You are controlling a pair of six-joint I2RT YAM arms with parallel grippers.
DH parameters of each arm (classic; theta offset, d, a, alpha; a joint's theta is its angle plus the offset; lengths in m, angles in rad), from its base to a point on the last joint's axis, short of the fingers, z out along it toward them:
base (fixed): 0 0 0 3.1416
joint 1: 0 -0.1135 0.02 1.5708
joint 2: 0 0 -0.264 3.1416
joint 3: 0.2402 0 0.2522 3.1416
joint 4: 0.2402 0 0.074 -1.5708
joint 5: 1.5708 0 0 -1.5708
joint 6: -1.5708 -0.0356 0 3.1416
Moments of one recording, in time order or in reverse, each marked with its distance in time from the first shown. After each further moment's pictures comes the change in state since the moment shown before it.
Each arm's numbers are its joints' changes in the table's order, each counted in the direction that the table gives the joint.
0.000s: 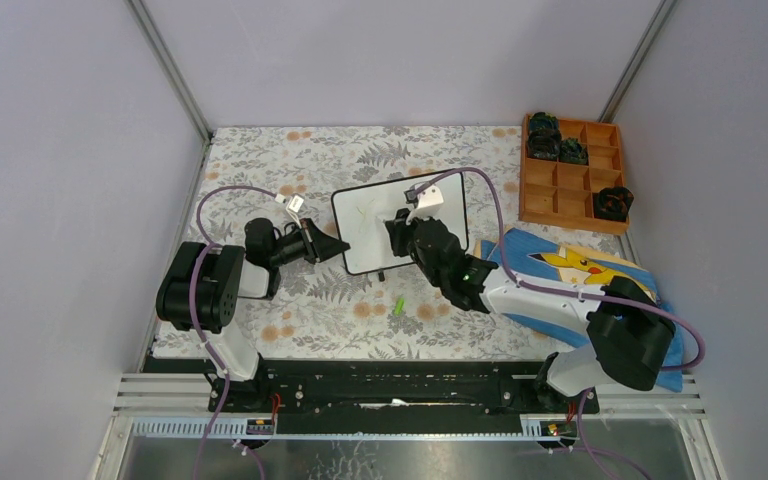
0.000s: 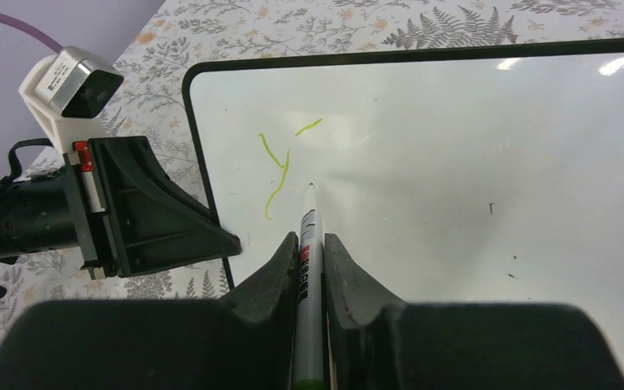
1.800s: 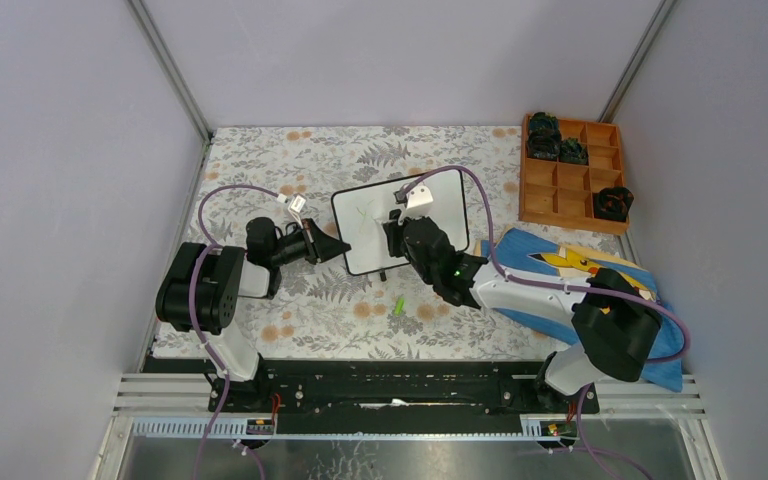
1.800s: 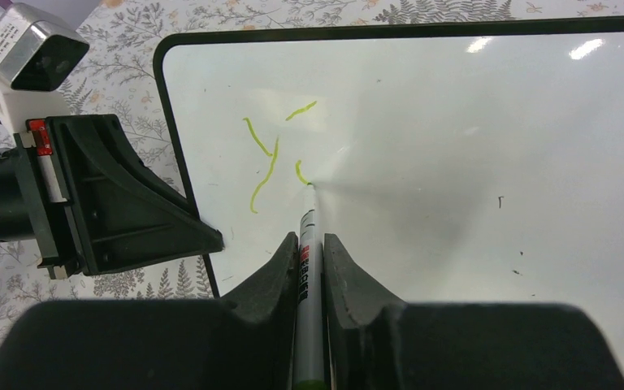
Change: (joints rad) left arm 0.008 -0.007 0.006 0.036 -0.001 -0.022; right arm 0.005 0.075 0.050 0.039 0.005 0.036
